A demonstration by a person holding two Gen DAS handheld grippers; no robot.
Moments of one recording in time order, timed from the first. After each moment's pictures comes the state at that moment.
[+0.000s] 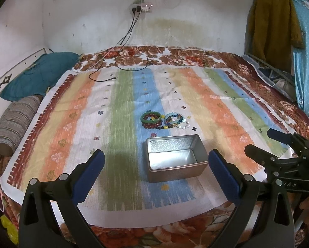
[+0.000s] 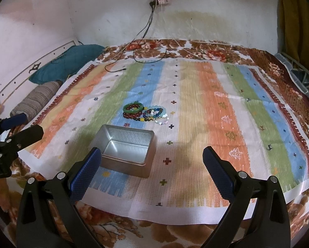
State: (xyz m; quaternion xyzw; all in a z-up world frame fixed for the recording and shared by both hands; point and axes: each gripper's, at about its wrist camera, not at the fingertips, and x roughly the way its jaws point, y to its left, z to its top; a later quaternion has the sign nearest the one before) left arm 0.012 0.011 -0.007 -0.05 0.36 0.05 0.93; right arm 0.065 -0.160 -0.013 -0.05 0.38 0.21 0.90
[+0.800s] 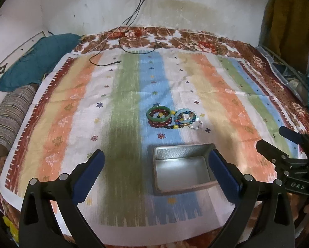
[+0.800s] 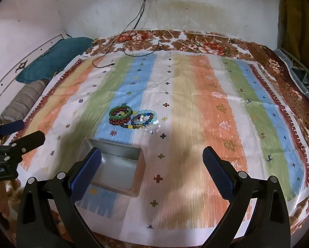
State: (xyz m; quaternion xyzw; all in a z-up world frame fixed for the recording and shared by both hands) left arm 0.092 0.035 -0.023 -0.07 0.43 0.07 0.90; right arm 0.138 -0.140 -0.017 -0.06 0.41 0.18 0.89
